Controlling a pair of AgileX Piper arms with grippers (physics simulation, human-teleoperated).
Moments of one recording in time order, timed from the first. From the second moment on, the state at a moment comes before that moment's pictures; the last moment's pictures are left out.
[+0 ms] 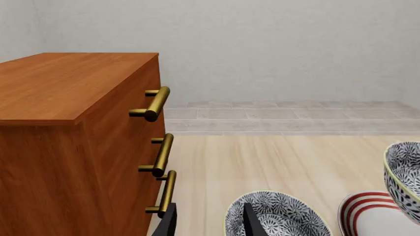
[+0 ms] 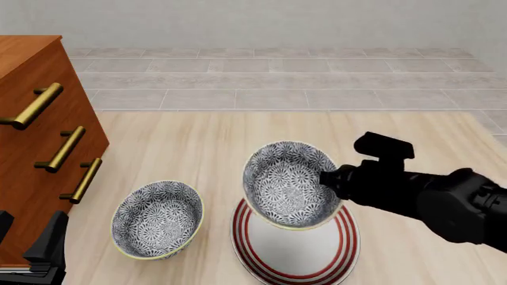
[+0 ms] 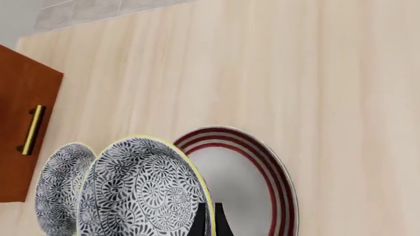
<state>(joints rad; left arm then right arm) 0.00 0.01 0.00 0.00 0.00 0.48 1.22 -0.65 0.21 0.53</state>
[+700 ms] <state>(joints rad) 0.00 0.01 0.00 0.00 0.00 0.50 1.34 -0.53 0.03 0.57</state>
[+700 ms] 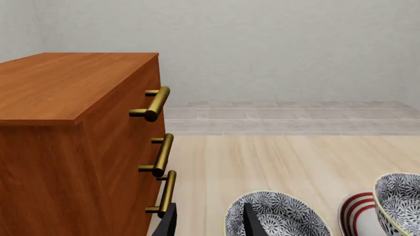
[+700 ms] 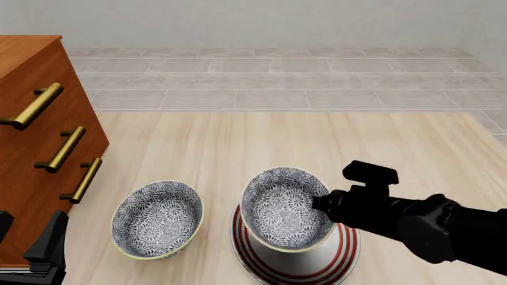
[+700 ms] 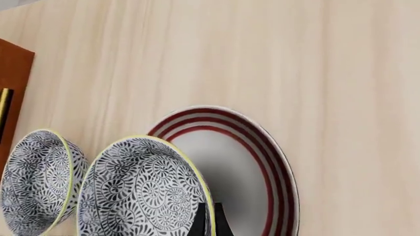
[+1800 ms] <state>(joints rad) 0.00 0.01 0.00 0.00 0.00 0.50 1.39 -0.48 -0.05 0.56</state>
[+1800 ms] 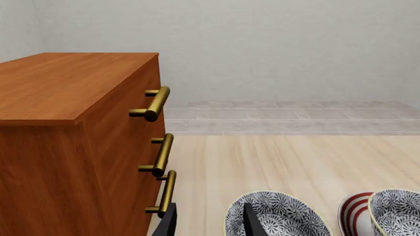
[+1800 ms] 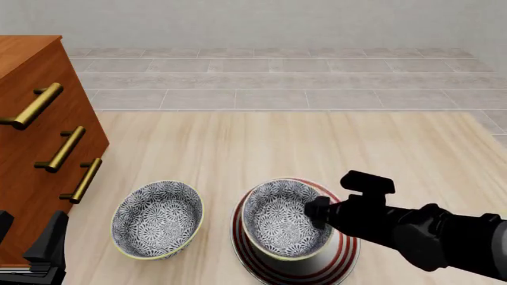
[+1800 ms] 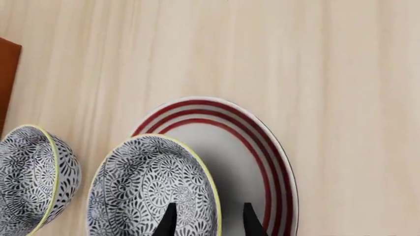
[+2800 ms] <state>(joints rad) 0.00 0.01 0.00 0.00 0.00 0.46 1.26 -0.60 0.16 0.49</state>
